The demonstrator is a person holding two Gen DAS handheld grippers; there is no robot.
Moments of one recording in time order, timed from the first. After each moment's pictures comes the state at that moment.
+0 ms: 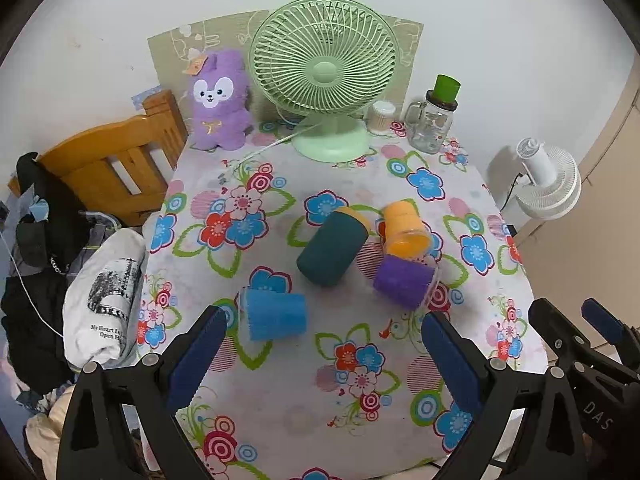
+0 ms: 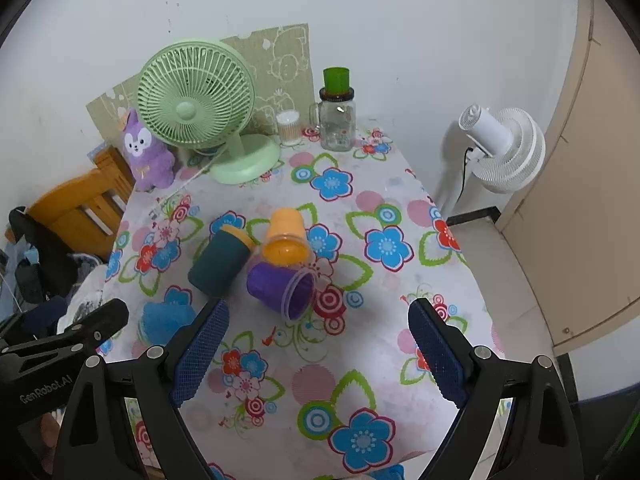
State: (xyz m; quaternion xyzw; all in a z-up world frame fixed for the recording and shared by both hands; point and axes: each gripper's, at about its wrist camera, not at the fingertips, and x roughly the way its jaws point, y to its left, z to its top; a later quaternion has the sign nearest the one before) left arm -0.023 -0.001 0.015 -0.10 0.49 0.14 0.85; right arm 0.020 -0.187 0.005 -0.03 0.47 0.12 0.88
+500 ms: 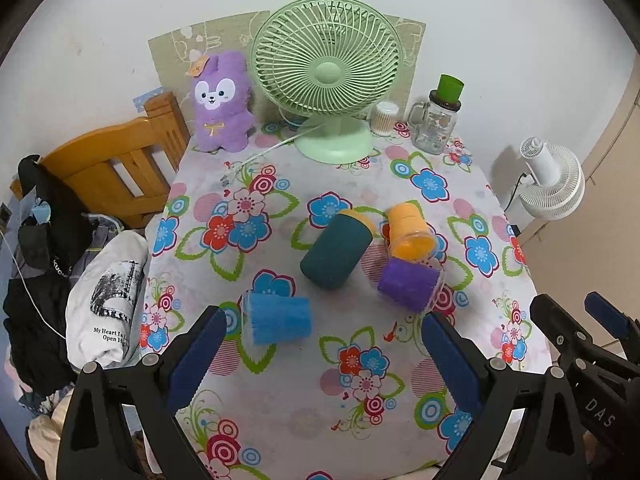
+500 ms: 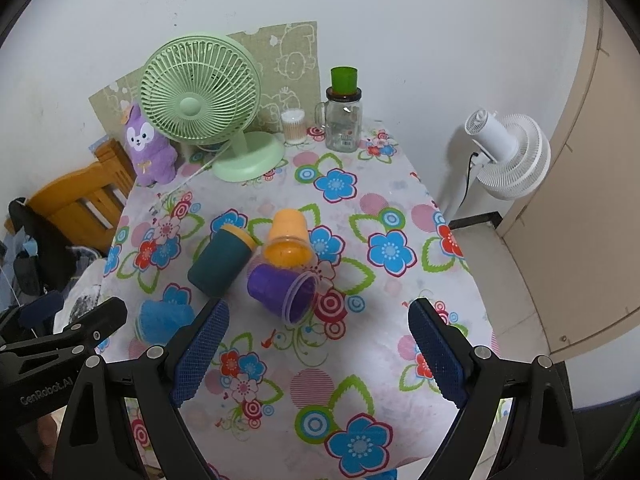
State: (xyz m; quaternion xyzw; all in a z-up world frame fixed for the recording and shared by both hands) left arm -0.019 0.004 0.014 -0.10 0.49 0.14 0.85; right arm 0.024 -0.183 0.003 -0.04 0.46 0.13 0.88
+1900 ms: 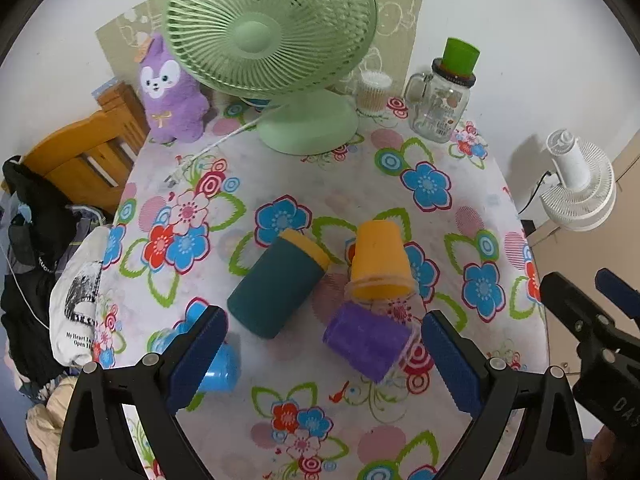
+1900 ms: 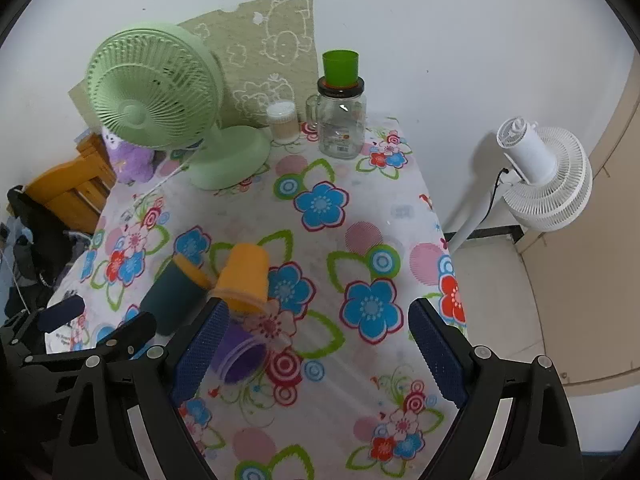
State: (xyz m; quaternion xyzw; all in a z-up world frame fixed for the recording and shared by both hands) left arm 0.113 -0.036 -0.043 -0.11 0.55 0.17 0.81; right arm 0.169 -0.210 -0.032 -0.07 0.50 0.18 0.84
